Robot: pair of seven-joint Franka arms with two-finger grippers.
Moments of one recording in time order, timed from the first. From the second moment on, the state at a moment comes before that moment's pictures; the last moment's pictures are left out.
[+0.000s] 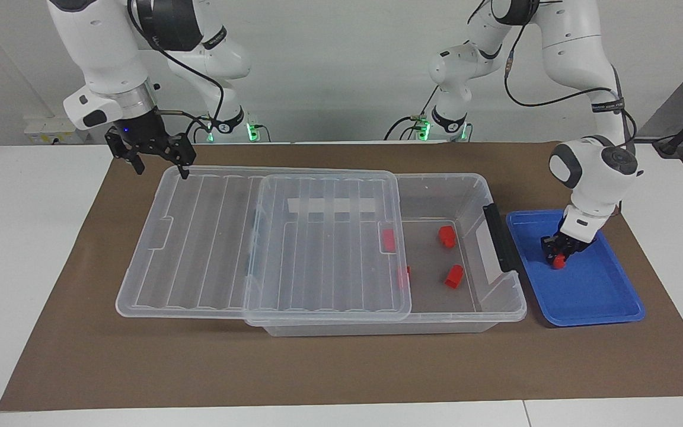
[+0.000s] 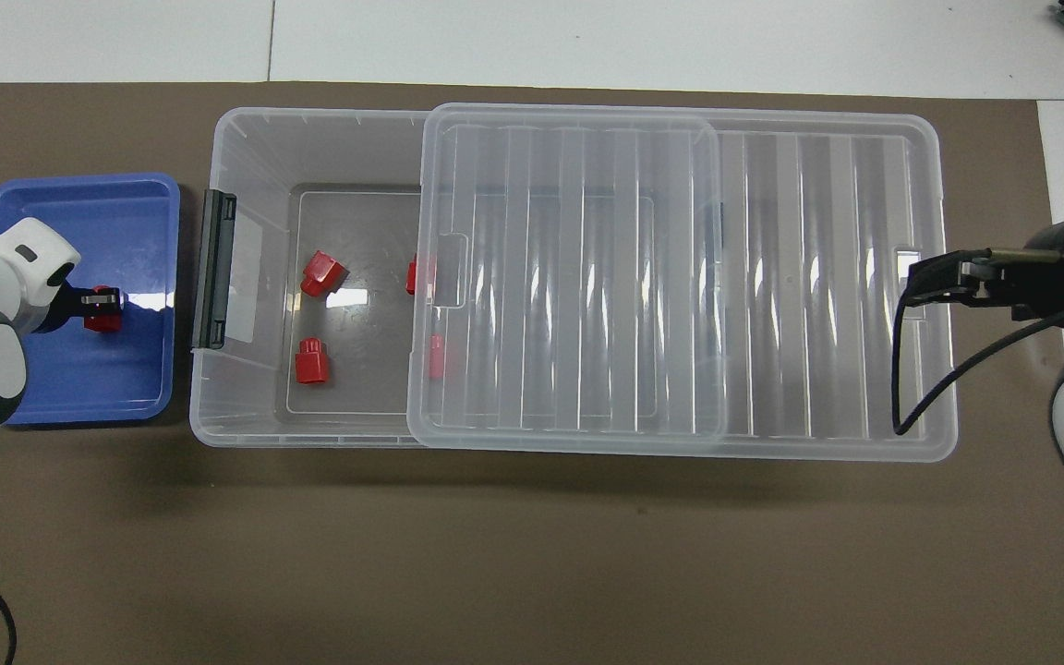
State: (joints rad) left arm 0.28 0.30 -0.10 -2.06 0.09 2.52 0.10; right arm -0.03 -0.04 0.09 -1.66 -0.04 1.65 0.22
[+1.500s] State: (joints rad) left arm -0.13 0.13 -0.16 -1.74 0.00 1.97 -0.71; right arm -0.07 0.01 0.07 -1.53 -0.04 1.51 0.23
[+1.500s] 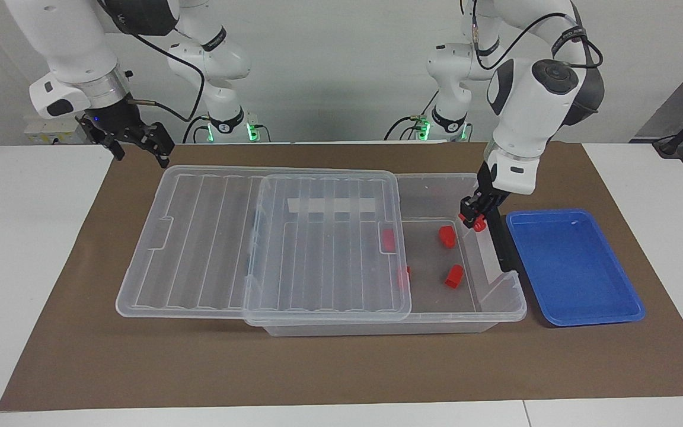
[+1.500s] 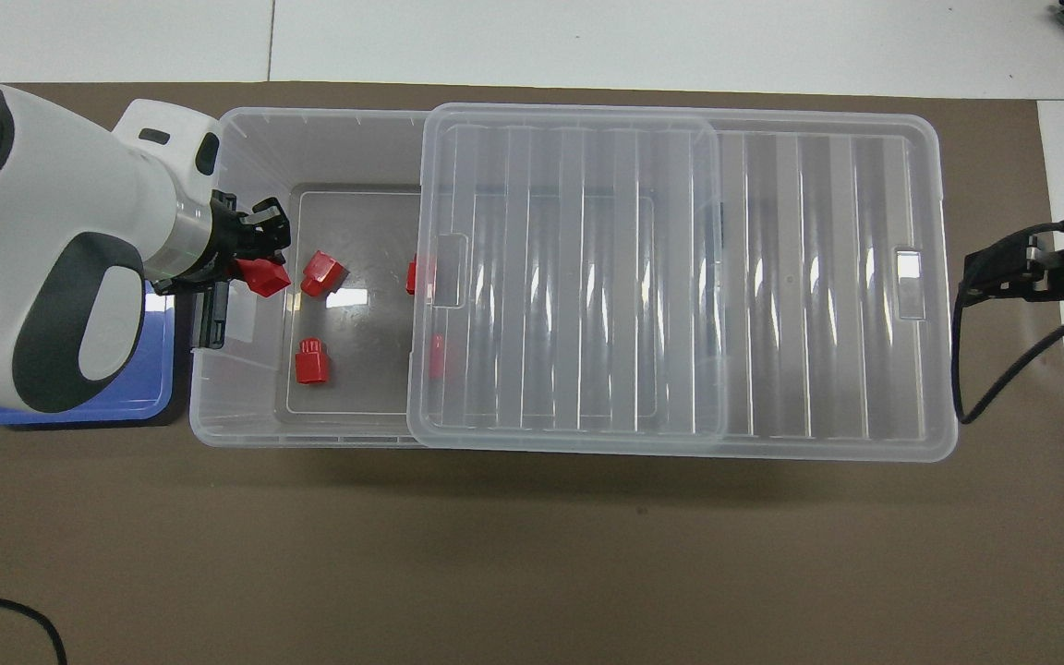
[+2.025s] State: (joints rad) left arm -0.20 0.18 -0.16 -1.82 0.07 2.13 -0.77; right arm -0.07 0.01 0.07 -1.54 -0.04 1.51 0.23
